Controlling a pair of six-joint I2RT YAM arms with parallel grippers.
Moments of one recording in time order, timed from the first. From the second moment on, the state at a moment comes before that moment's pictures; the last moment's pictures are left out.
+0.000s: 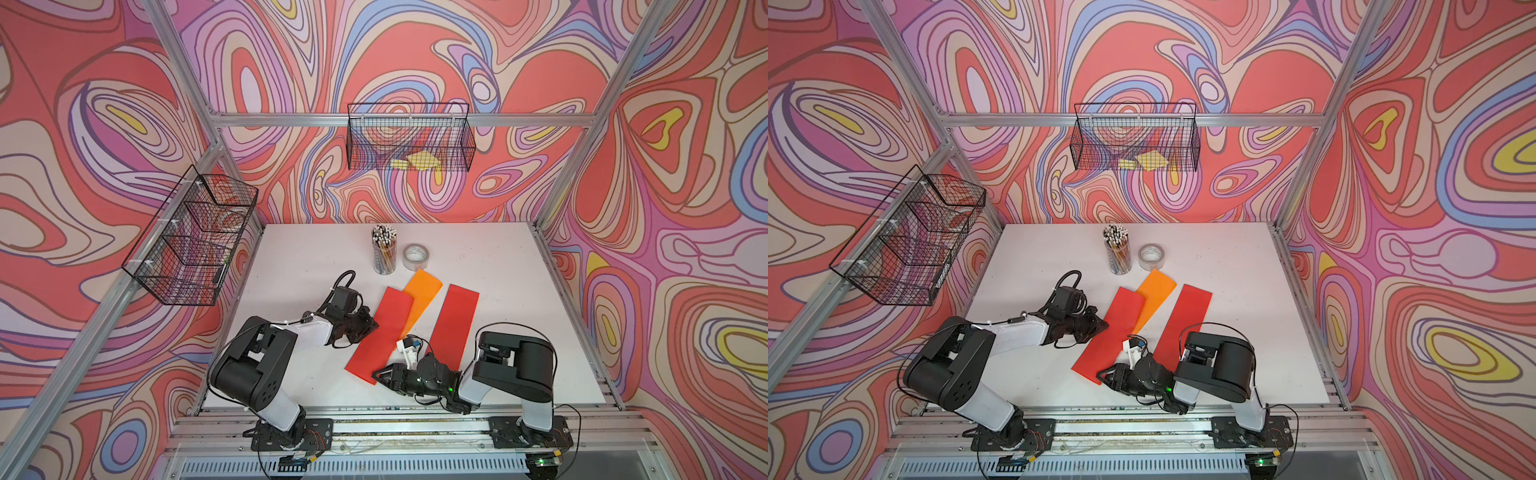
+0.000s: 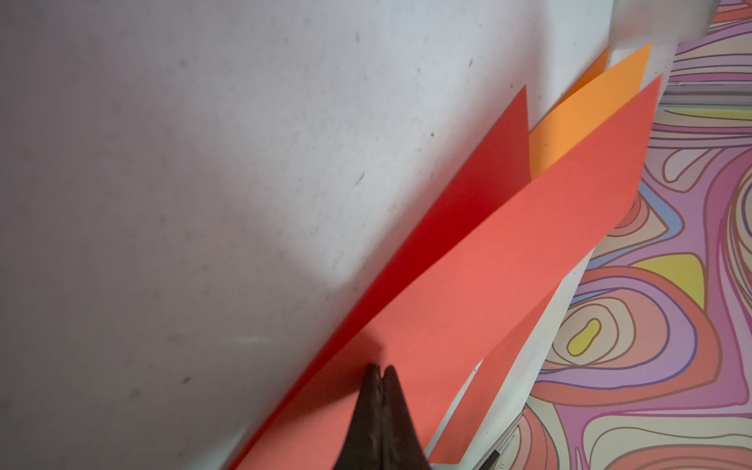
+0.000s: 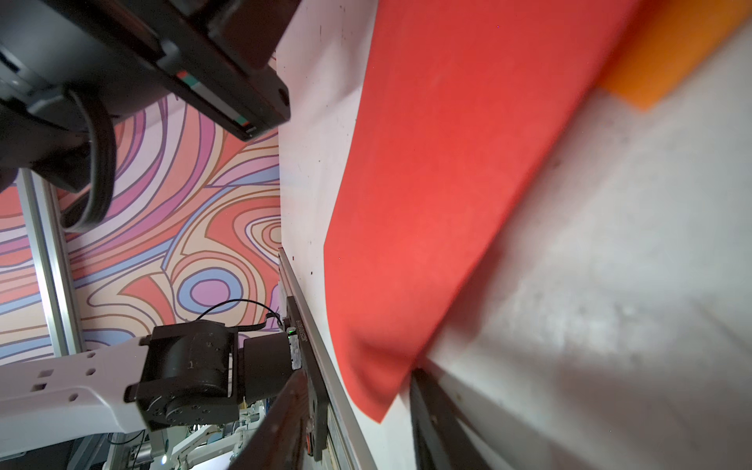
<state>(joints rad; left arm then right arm) -0.42 1.60 0.64 0.04 0.41 -1.09 1.17 1.96 0.42 1.20 -0.13 1.36</state>
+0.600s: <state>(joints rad) -0.42 1.61 0.62 0.05 0.41 -1.09 1.17 2.03 0.46 1.27 -0.18 1.38</state>
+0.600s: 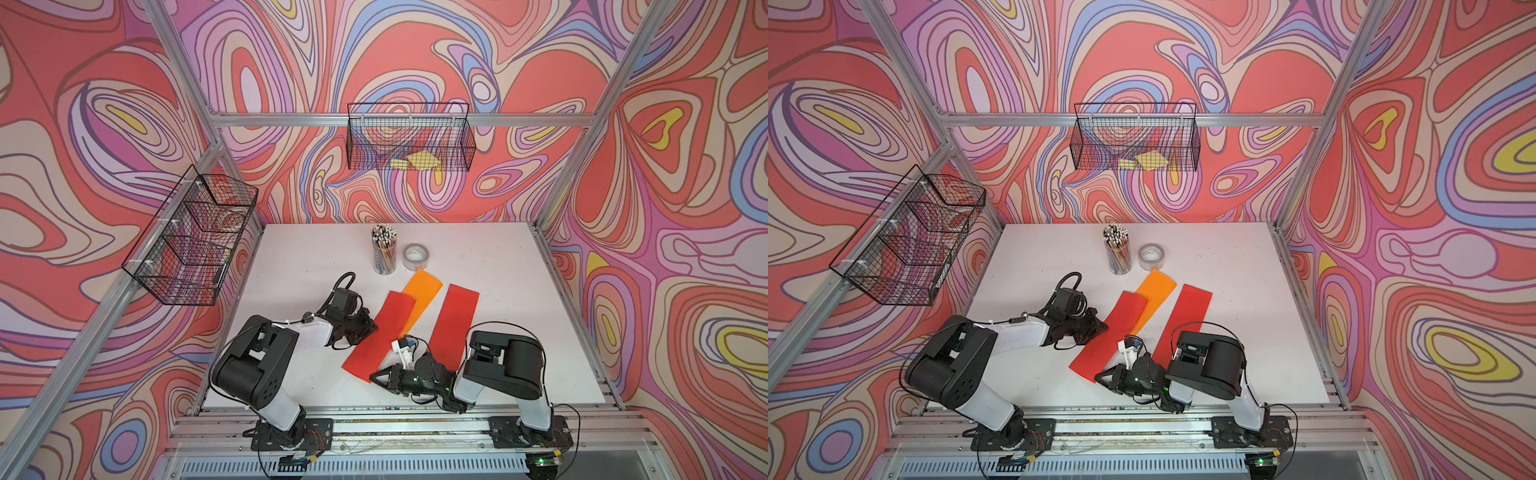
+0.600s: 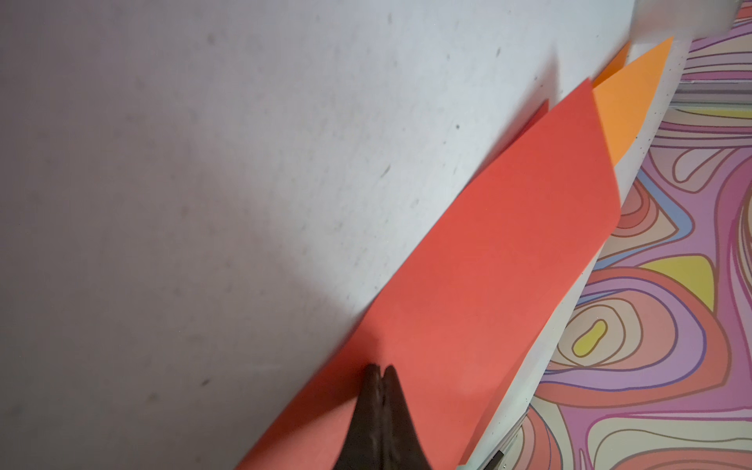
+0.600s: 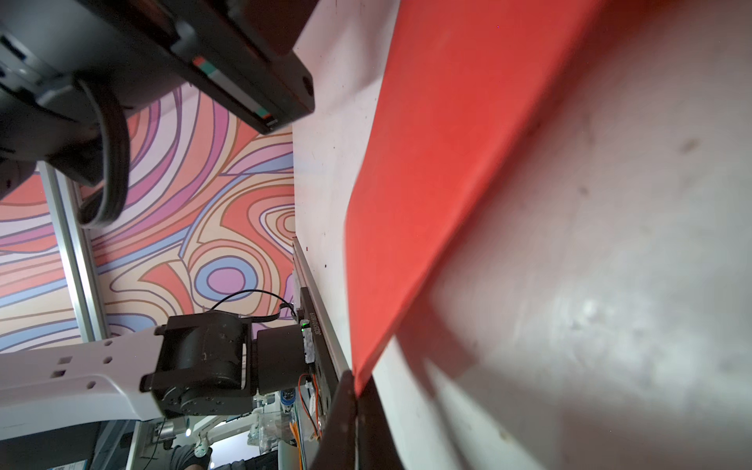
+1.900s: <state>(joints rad) -0.42 1.61 0.61 0.06 0.43 -1.09 1.06 2.08 0.39 1.45 -0.19 1.46</state>
